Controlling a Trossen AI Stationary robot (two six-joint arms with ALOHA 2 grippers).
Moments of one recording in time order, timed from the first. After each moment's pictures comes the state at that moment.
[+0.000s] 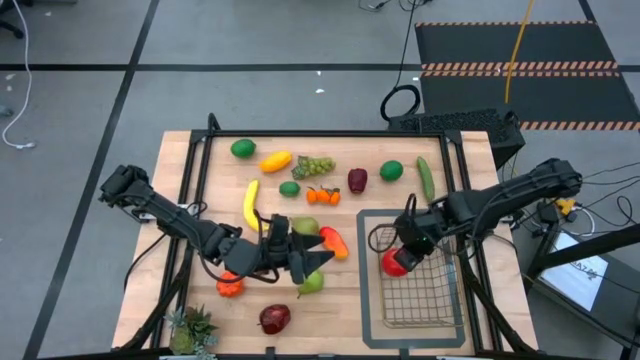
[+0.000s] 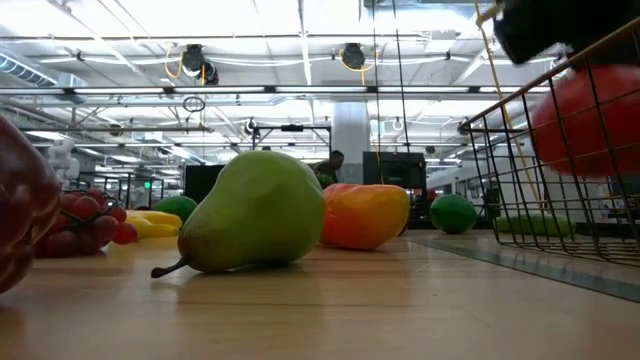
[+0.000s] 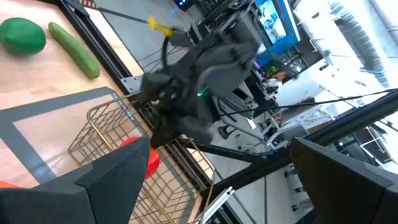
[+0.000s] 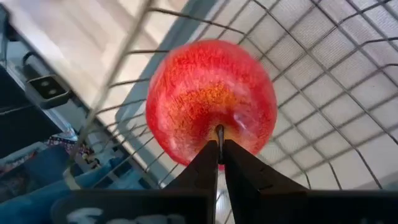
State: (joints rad) left arm -0.50 1.53 1.25 0.13 -0.69 -1.00; right arm 0.30 1.19 0.90 -0.91 -0.27 1.19
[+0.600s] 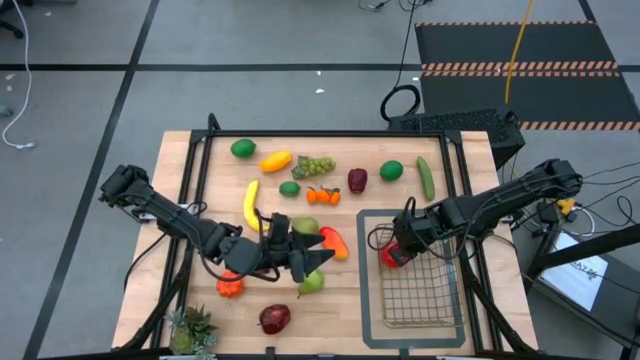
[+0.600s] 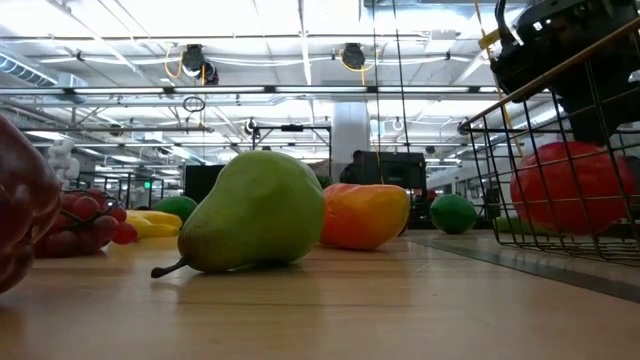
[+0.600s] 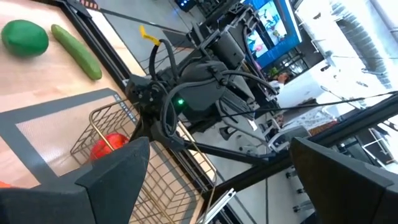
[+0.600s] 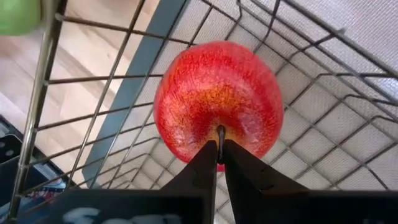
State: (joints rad) left arm -0.49 1.53 1.25 0.12 -0.69 -1.00; right arm 0.29 1.19 0.77 -0.80 -0.12 1.27
